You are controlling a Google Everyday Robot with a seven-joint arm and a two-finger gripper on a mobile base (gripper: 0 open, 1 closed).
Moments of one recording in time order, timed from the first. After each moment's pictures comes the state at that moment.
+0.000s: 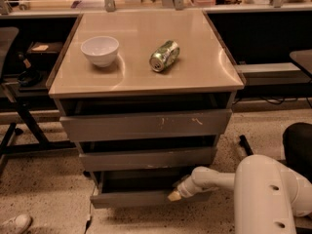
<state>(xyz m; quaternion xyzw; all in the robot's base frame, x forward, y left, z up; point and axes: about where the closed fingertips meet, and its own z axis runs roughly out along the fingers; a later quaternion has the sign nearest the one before) 0.569 -0.094 0.185 -0.43 0.86 0.19 0.19</state>
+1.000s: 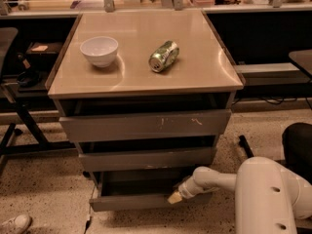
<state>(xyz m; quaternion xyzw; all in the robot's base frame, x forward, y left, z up) 0.564 -0.098 0.183 -0.42 0.87 0.21 0.18</state>
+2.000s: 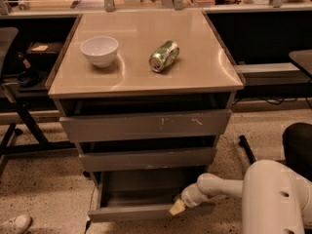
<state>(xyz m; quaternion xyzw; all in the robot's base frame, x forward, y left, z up) 0.522 -0.110 0.179 -0.39 0.88 0.23 0.15</state>
